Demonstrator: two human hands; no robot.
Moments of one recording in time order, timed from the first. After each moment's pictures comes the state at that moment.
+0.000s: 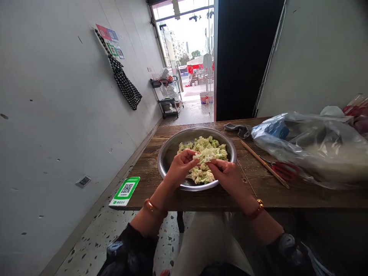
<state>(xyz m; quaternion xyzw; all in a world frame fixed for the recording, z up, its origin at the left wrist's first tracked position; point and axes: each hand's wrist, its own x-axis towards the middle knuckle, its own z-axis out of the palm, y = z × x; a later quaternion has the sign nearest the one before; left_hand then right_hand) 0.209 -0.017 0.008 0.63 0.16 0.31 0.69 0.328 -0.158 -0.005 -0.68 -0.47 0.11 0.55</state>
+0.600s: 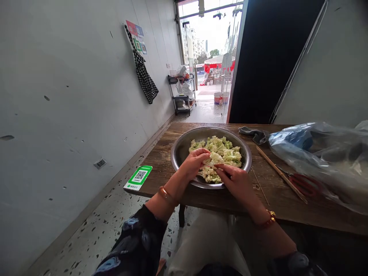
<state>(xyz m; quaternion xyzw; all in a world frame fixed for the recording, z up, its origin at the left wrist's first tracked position) 0.212 -0.015 0.007 0.52 0.21 0.25 0.79 0.323 -0.159 -0.024 -0.73 -0.55 0.03 0.41</state>
